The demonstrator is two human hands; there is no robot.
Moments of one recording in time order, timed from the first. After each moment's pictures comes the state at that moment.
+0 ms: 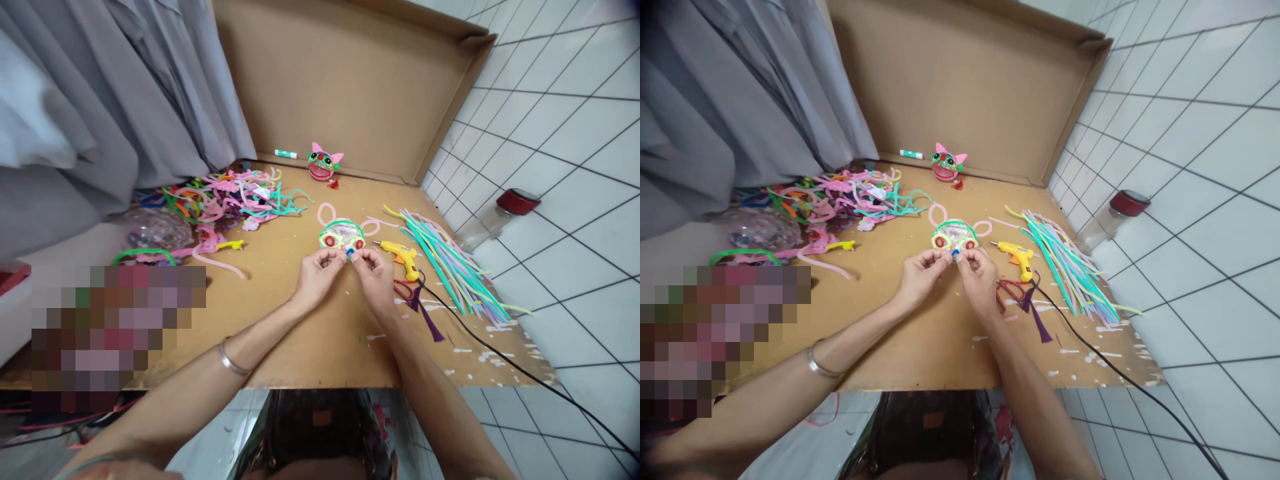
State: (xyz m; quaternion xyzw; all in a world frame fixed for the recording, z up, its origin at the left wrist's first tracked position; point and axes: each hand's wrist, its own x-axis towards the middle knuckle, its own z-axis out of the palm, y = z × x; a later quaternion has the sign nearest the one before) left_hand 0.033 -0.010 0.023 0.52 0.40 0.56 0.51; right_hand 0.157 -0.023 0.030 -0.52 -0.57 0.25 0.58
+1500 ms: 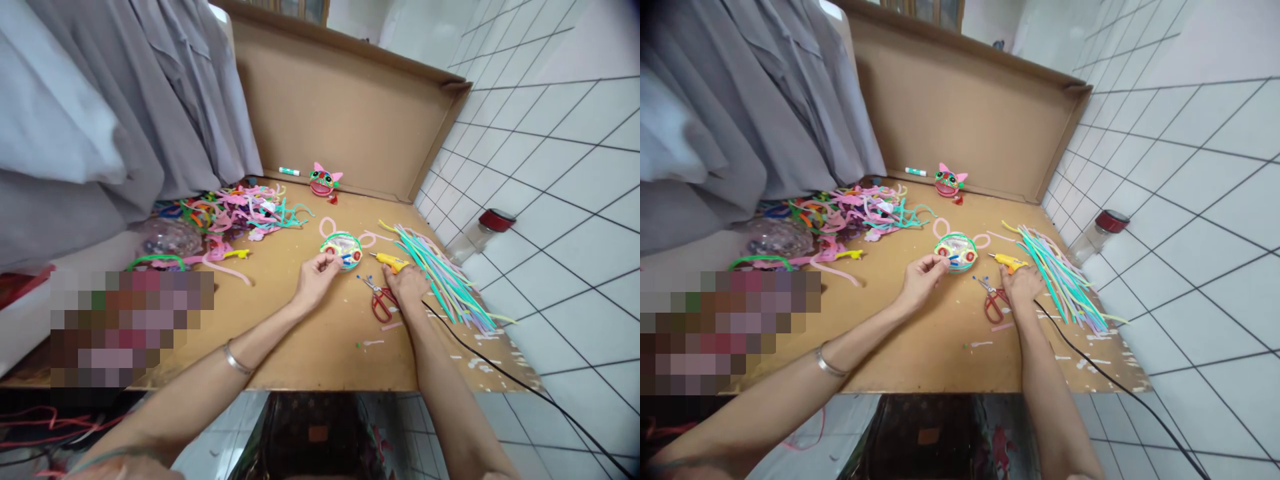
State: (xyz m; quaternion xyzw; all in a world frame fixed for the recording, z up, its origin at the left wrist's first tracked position) left_hand 0.027 -0.011 0.034 0.52 0.40 0.58 0.49; right_hand 0.244 0.002 0.023 -0.87 -0.48 -0.10 0.09
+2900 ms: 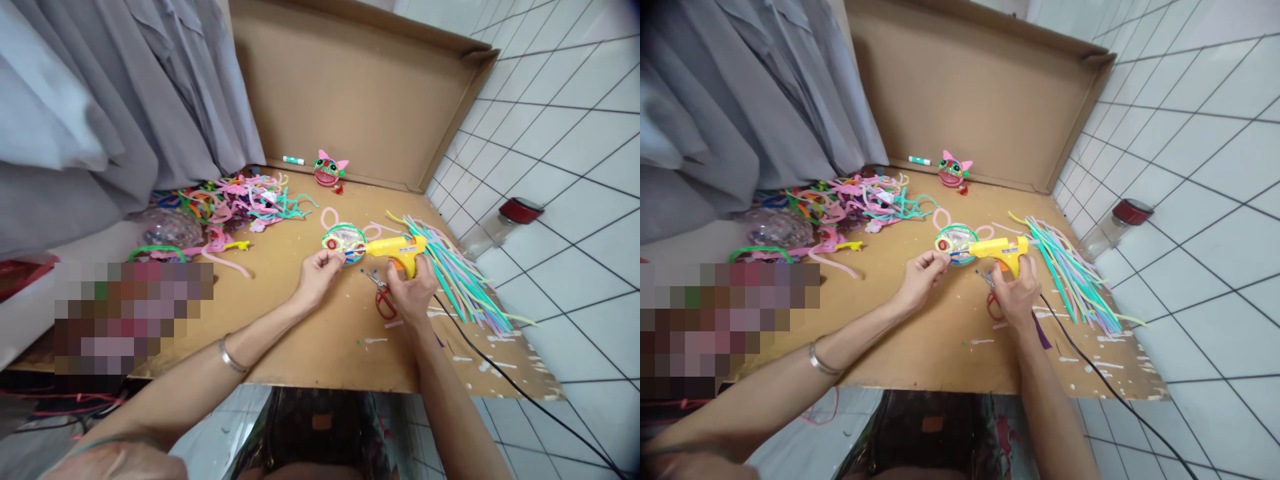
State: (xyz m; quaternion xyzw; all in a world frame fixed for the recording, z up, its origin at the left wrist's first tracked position) left_hand 0.034 -0.014 0.030 0.45 0.39 0.58 0.56; right_hand 0.219 -0.034 0.030 -0.63 -0.58 -0.19 0.47
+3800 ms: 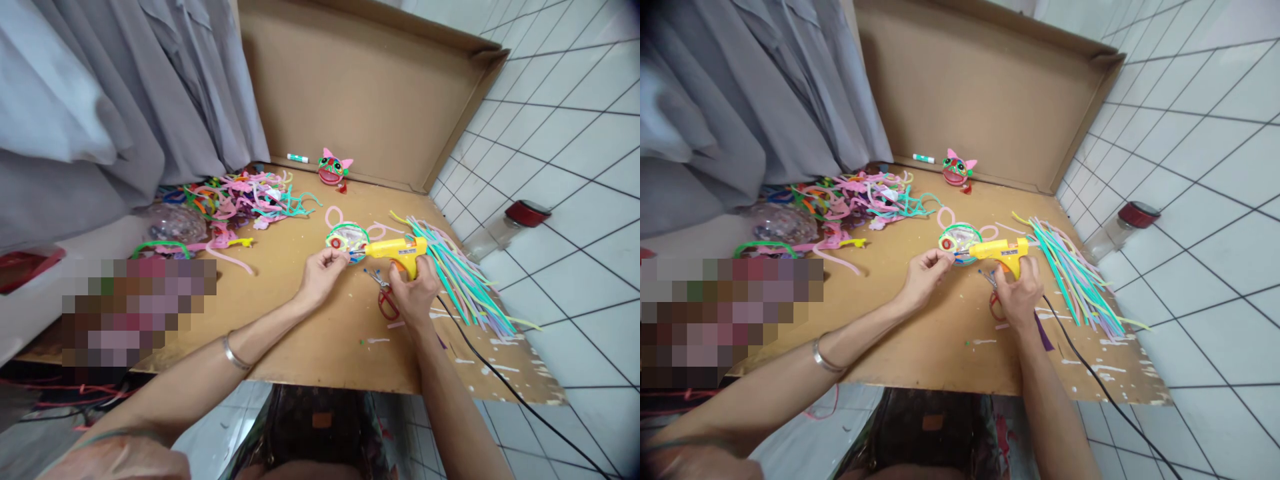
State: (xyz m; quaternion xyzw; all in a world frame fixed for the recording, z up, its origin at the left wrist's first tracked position) left_hand 0.033 -0.014 0.028 0.49 0.41 0.58 0.51; right_hand 0.218 -0.036 0.031 -0.63 -0.61 -0.19 0.45
